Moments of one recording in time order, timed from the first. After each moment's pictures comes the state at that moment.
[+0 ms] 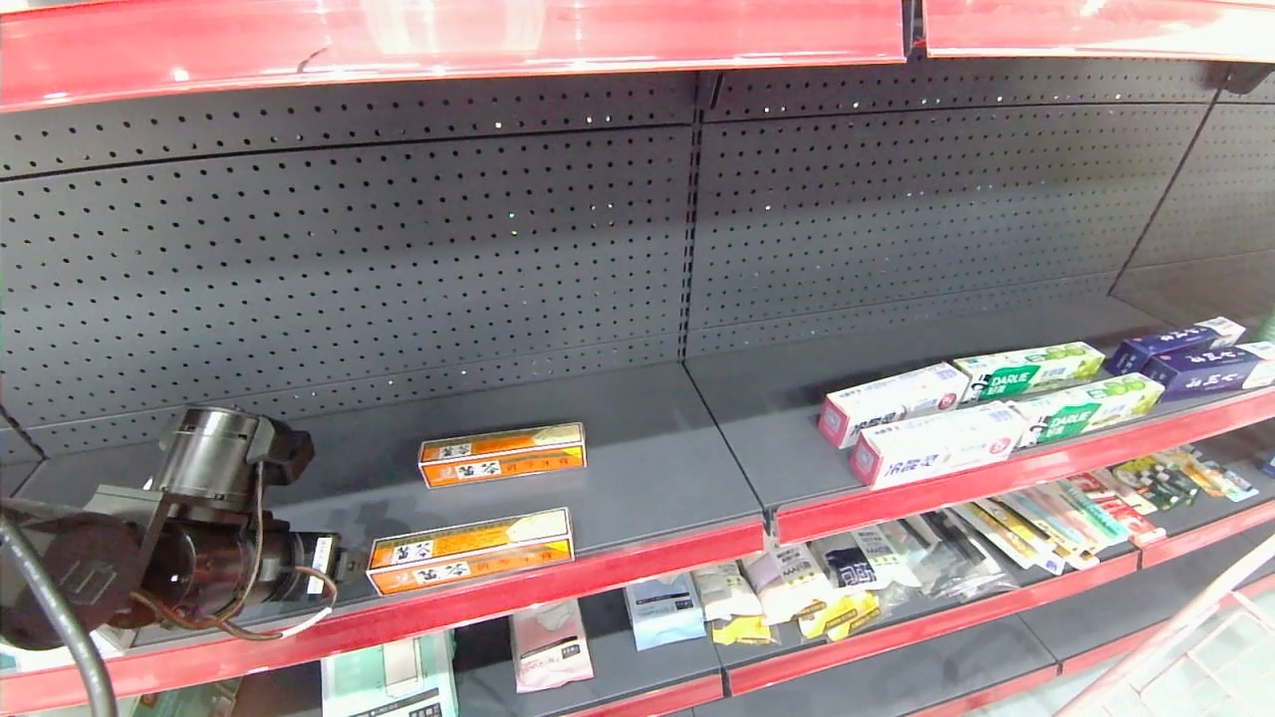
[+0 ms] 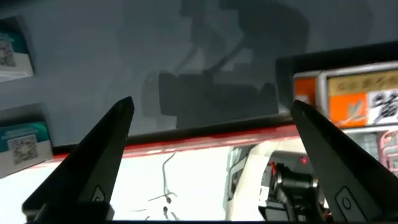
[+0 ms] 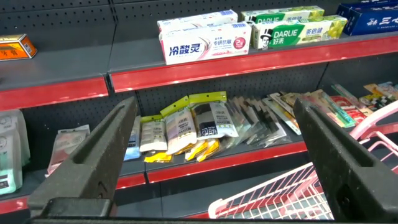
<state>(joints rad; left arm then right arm) -0.12 1.73 -0.56 -0.23 0.22 -0.08 0.00 0.00 0.00 0.00 0.00 -0.01</state>
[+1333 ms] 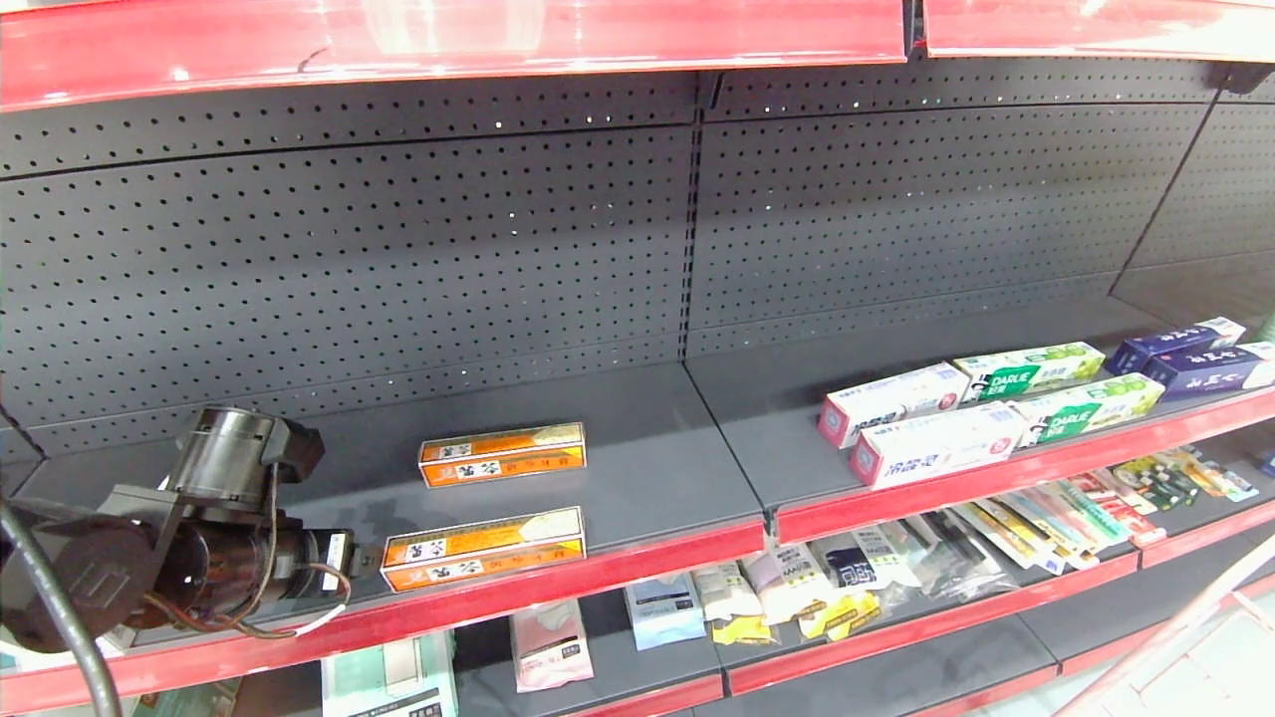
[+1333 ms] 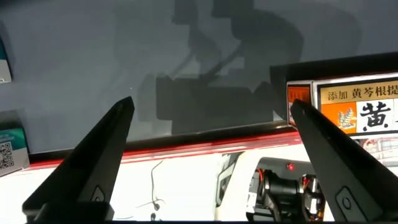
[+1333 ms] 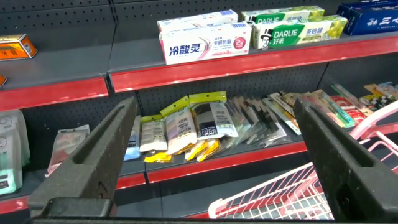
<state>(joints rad) -0.15 1.73 -0.56 -0.23 0.22 -0.13 0.00 0.00 0.00 0.00 0.00 -0.01</state>
